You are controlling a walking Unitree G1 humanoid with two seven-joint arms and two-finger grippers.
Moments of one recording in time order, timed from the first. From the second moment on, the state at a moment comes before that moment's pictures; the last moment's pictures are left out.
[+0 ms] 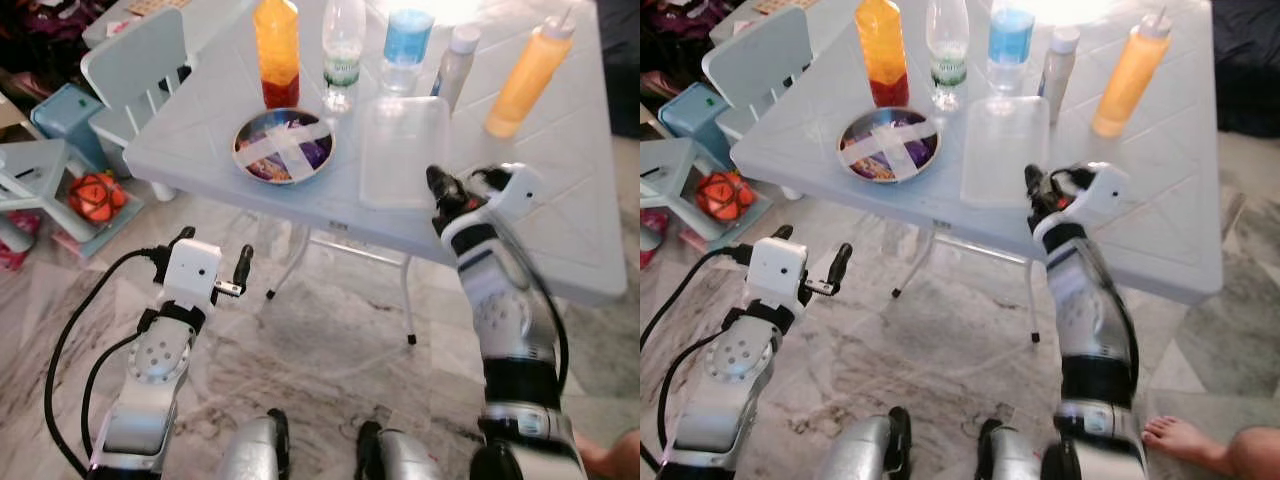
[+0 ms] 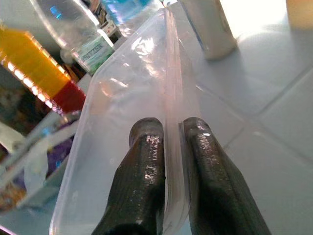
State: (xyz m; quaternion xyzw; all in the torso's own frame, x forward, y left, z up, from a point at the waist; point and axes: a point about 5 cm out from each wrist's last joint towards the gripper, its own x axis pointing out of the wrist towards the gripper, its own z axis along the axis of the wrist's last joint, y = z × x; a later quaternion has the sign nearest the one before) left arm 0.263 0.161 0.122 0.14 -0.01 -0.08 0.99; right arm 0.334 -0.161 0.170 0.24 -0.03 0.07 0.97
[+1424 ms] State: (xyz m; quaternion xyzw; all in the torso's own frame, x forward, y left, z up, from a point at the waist) left arm 0.279 0.155 0.118 0.13 -0.02 -0.03 0.99; right arm 0.305 -0.132 0.178 0.17 -0.06 0.14 0.97
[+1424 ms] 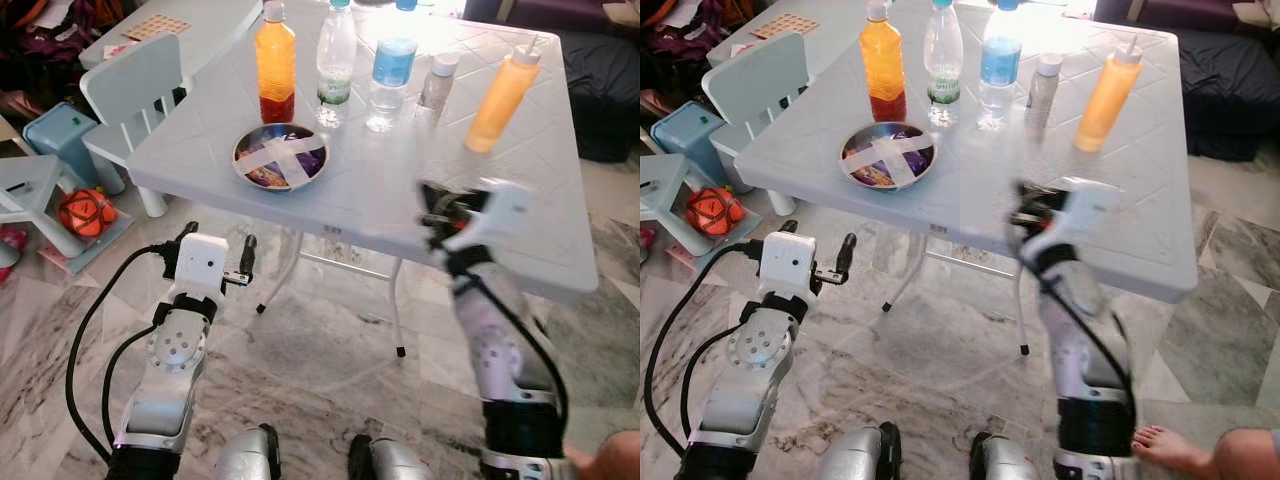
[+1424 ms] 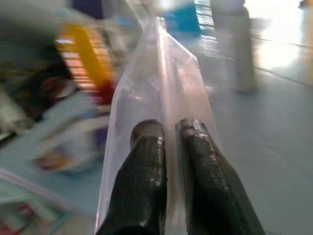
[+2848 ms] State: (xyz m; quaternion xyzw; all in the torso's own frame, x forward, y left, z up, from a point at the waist) left arm 0.259 0.185 0.097 -0.08 0.03 0.04 1.00; right arm 0.299 -0.147 0.139 0.17 -0.03 0.13 0.98
